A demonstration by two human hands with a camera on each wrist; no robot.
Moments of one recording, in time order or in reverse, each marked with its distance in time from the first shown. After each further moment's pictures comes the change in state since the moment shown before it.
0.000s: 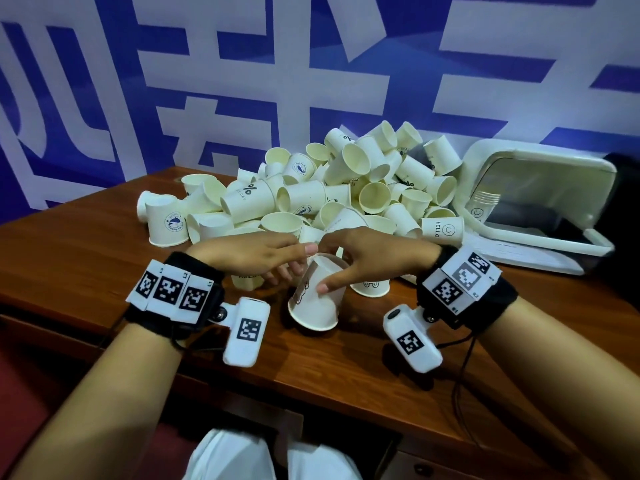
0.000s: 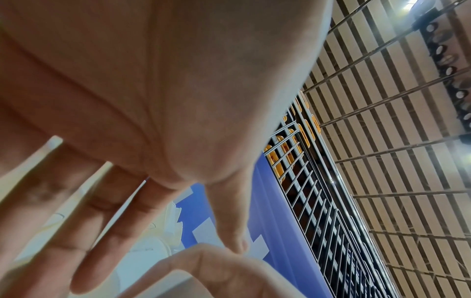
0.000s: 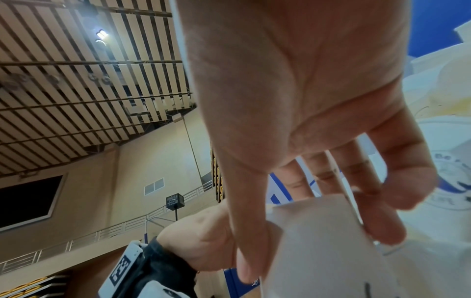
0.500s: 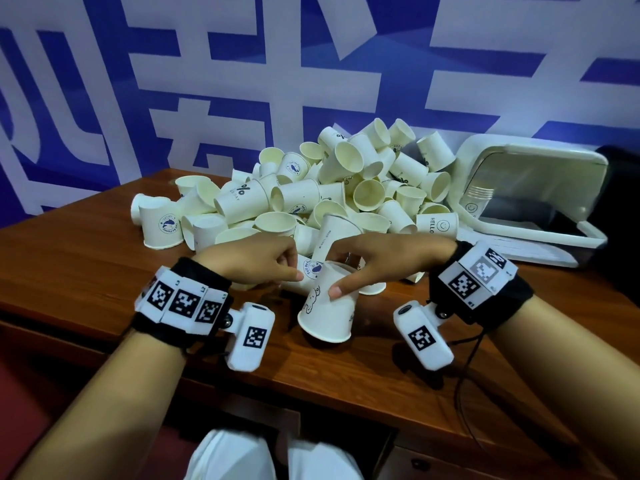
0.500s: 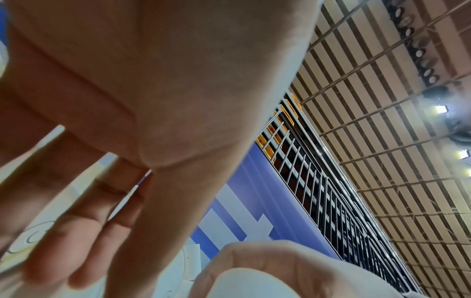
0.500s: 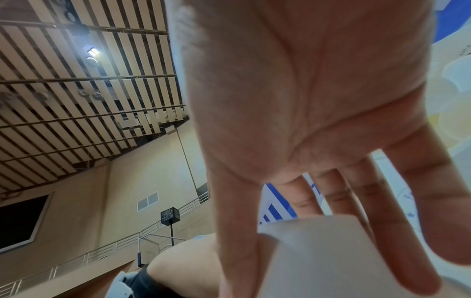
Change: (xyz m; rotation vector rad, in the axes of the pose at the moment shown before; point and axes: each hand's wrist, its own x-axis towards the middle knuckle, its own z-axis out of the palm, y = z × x) left_hand 0.011 -0.005 0.010 0.370 0.122 0.013; right_hand -0.023 0.007 -0.010 0.031 -0.151 0.064
